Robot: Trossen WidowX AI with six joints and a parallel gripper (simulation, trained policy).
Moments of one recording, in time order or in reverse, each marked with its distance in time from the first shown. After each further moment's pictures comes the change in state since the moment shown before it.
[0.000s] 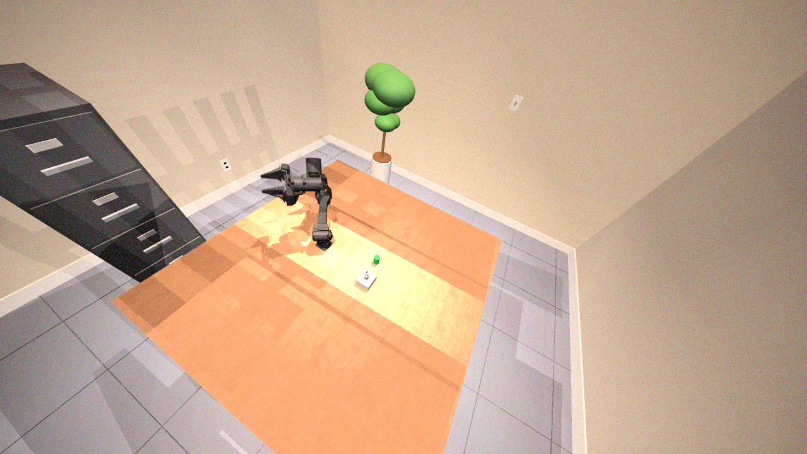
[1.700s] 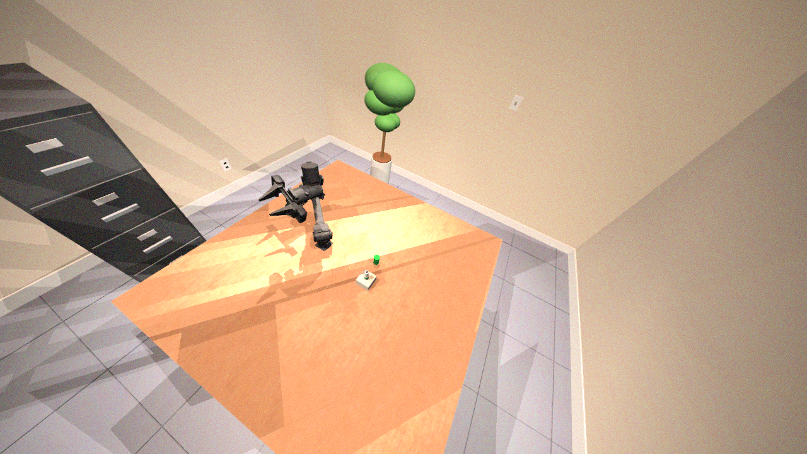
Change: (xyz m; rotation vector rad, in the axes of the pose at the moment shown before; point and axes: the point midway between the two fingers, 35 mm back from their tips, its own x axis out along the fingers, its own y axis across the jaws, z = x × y) arm 0.000 -0.105 0.001 -0.204 -0.041 -0.410
